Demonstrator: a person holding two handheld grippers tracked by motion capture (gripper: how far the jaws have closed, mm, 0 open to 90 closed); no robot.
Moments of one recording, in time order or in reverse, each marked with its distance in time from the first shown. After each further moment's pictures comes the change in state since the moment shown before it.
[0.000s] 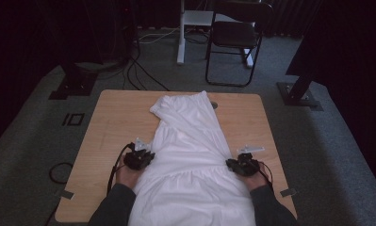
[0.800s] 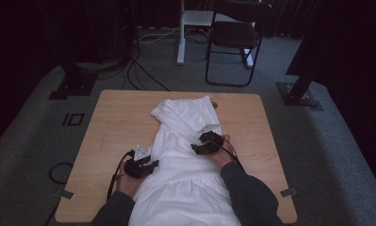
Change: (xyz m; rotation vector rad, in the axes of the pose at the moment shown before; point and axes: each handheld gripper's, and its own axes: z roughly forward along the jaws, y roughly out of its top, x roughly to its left) left arm -0.009 -0.011 -0.001 -0.063 -0.025 0.009; right arm 0.058 0.107 0.083 -0.003 -0.024 -0.279
